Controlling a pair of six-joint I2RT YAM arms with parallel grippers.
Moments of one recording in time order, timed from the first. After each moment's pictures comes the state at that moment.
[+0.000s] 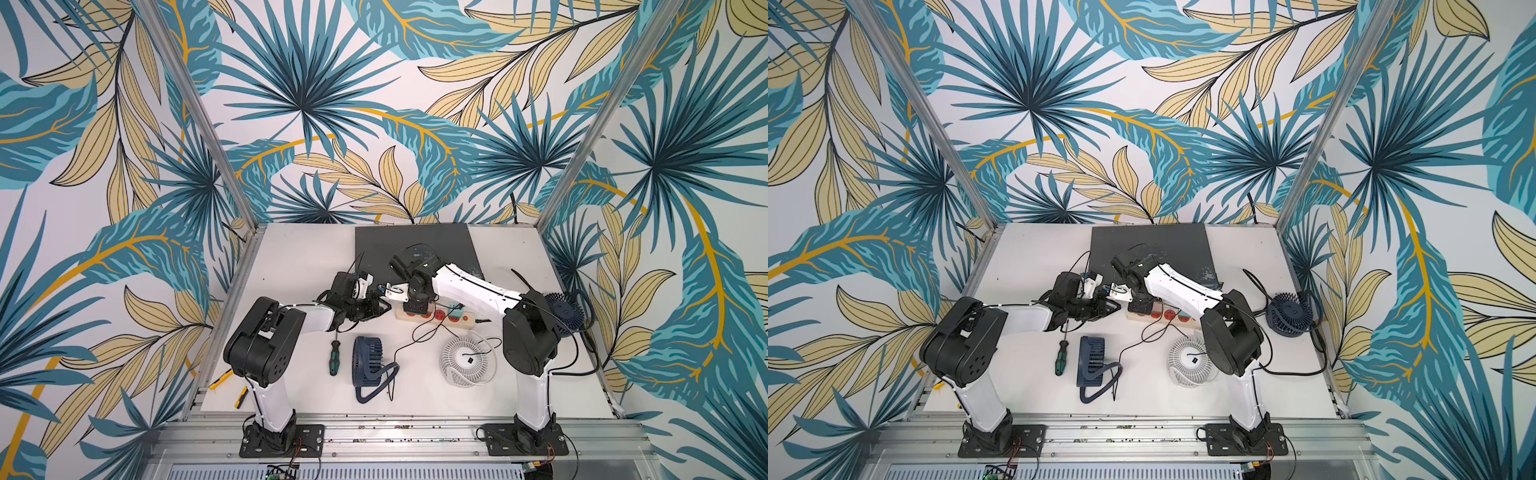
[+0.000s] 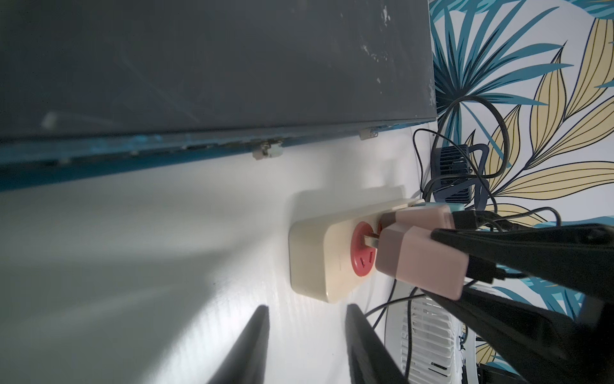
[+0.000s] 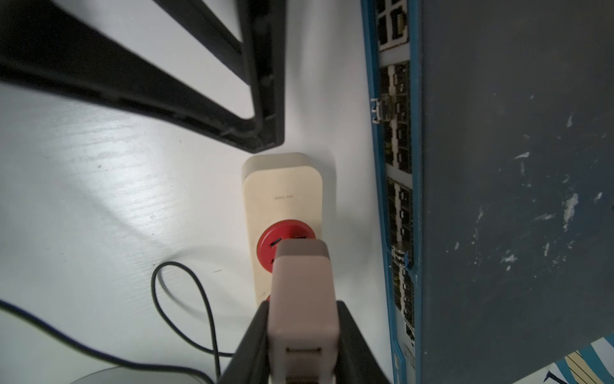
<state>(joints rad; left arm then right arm) -0.38 1.80 0.82 0.25 0.63 -0.69 0.84 2.01 1.66 -0.98 0.18 -0.70</state>
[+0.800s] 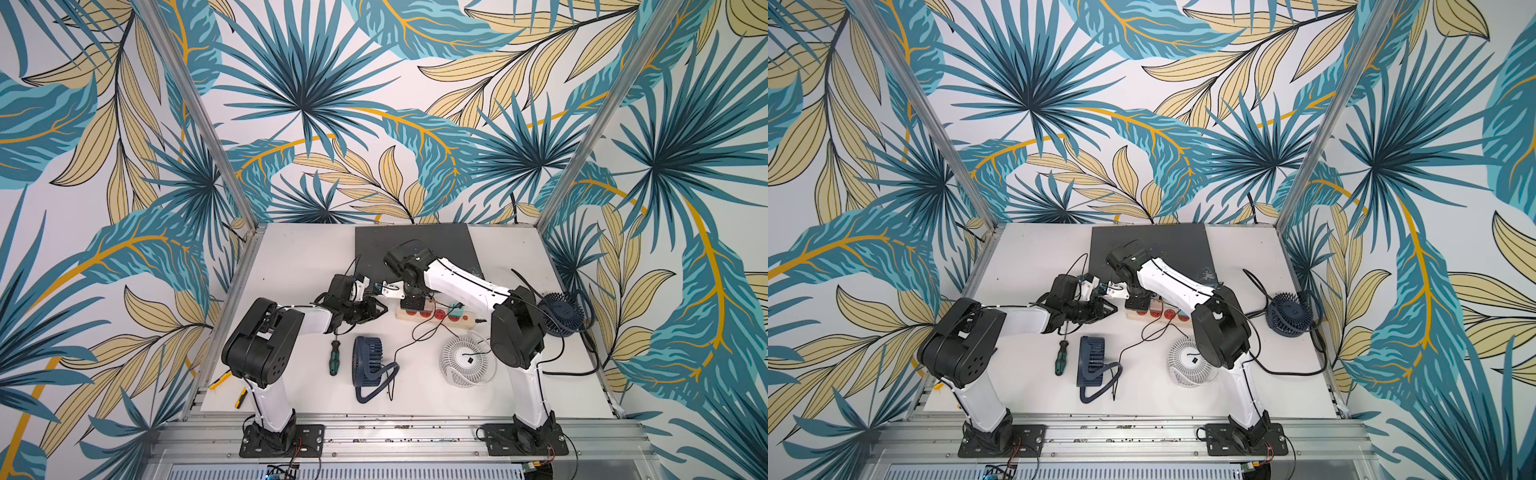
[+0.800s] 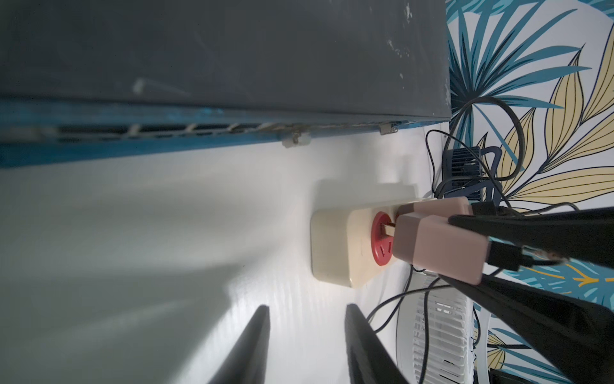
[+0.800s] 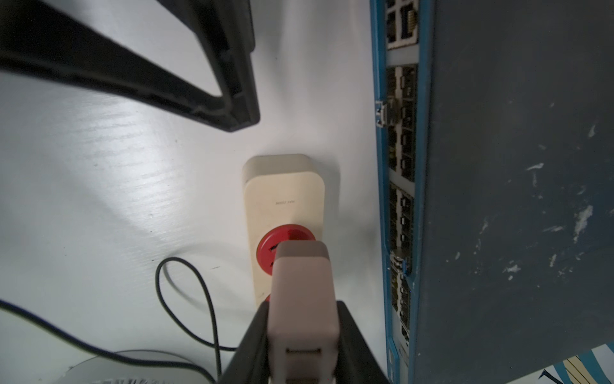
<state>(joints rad) -0.36 1.78 0.78 0.24 0.60 -0.68 0.84 2.12 1.82 -1.11 0.19 -0.71</state>
